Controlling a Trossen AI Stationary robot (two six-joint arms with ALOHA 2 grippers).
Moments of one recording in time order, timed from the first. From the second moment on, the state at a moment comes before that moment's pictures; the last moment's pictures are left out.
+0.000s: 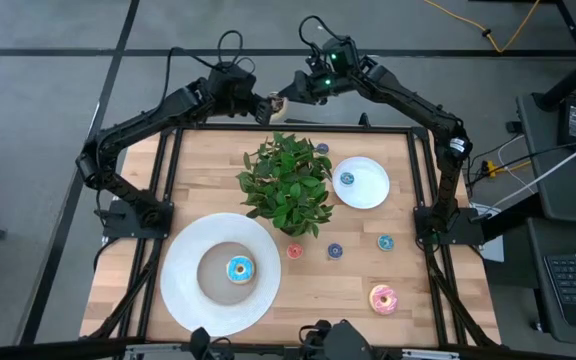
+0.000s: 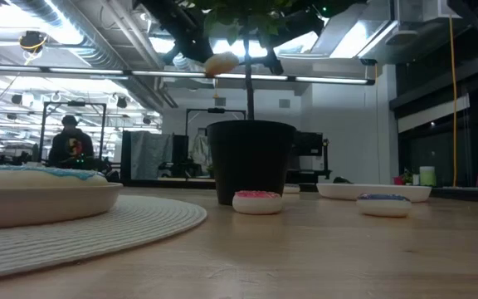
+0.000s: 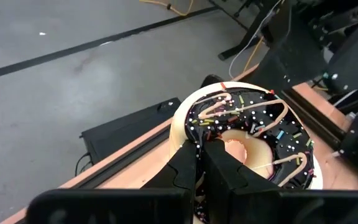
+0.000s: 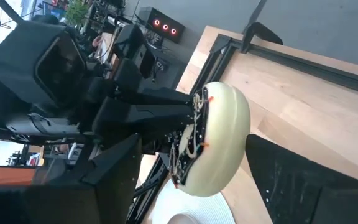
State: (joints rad) left arm 0.63 1.49 1.48 -0.53 -0.05 -0.34; right arm -0.64 1.91 1.97 -0.53 -0.56 0.83
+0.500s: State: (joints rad) left arm 0.62 1.49 1.48 -0.45 -0.06 -0.35; right arm -0.64 1.91 1.97 -0.55 -0.54 0.81
